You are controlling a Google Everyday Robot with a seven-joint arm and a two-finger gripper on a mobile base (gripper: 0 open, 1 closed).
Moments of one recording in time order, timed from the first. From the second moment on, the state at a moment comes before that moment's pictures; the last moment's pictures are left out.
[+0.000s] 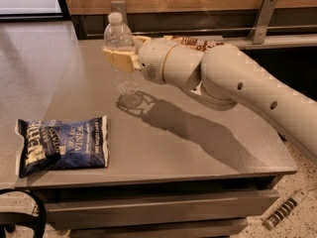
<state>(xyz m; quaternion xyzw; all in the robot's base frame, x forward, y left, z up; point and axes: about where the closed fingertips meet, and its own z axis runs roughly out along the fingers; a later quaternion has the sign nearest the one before) 0.603 0.084 0.974 -0.34 0.62 0.33 0.62</state>
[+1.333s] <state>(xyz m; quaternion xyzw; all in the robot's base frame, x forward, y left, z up) 0.476 0.090 0.925 -0.31 0.65 0.31 0.62</state>
